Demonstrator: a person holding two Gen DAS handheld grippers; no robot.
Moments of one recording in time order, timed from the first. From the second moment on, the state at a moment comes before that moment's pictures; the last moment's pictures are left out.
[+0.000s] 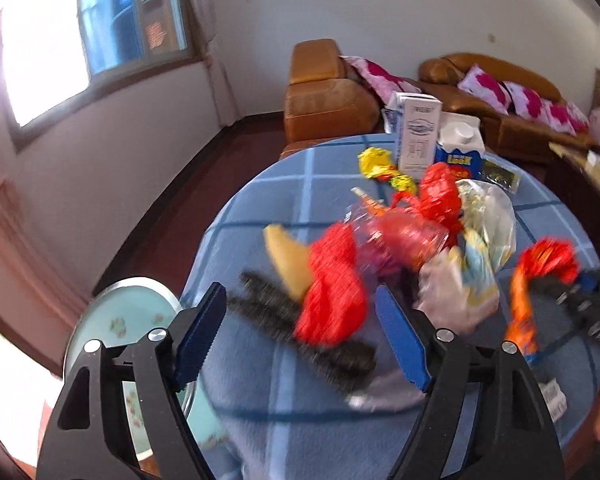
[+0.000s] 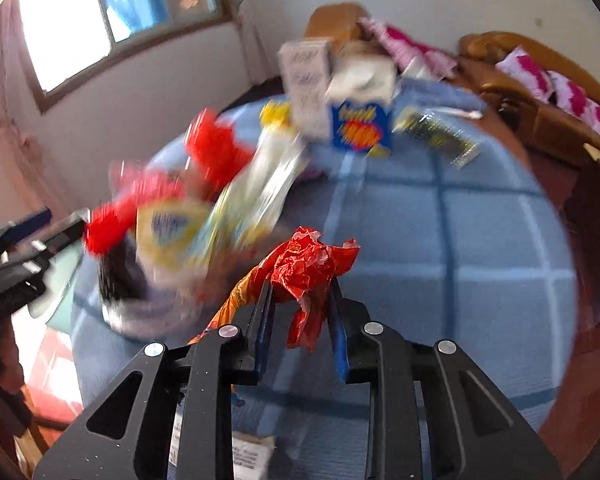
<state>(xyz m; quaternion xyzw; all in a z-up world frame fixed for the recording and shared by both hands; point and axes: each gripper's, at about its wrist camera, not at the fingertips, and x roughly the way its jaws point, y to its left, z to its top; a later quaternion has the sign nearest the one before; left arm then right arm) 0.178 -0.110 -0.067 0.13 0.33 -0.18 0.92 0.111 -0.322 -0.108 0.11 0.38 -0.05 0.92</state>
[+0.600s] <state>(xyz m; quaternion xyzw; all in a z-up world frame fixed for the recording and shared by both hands) 0.214 -0.143 -0.083 0.11 0.39 -0.21 0.89 0.111 -0.333 -0.085 0.13 0.35 -0.08 0.93</state>
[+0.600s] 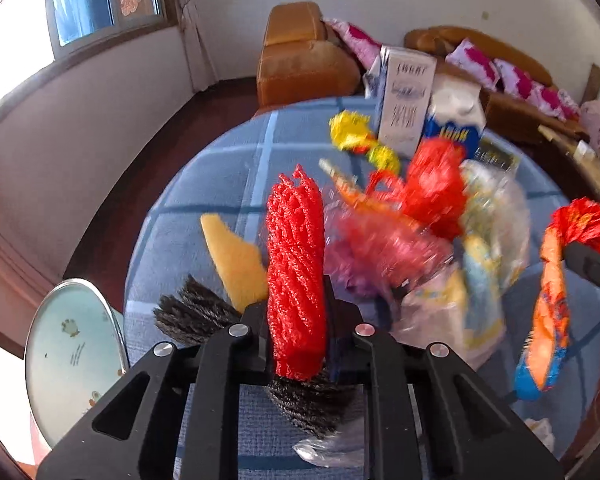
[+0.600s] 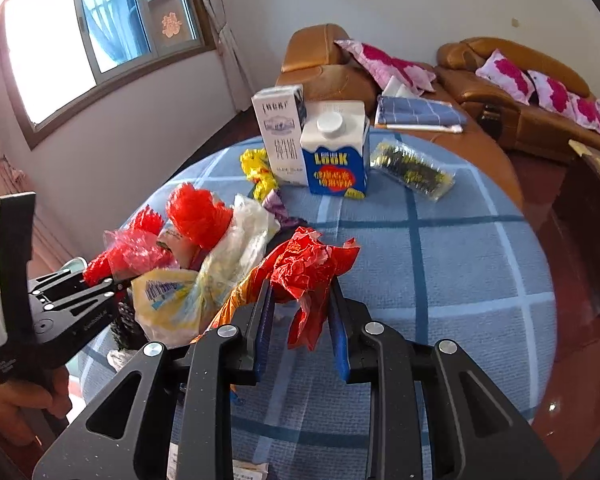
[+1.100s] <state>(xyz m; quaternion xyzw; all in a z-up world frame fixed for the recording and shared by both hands) 0.187 -0.067 -0.031 0.08 0.35 -0.15 0.92 0.115 -0.282 -0.040 0.10 0.30 -0.04 0.95</state>
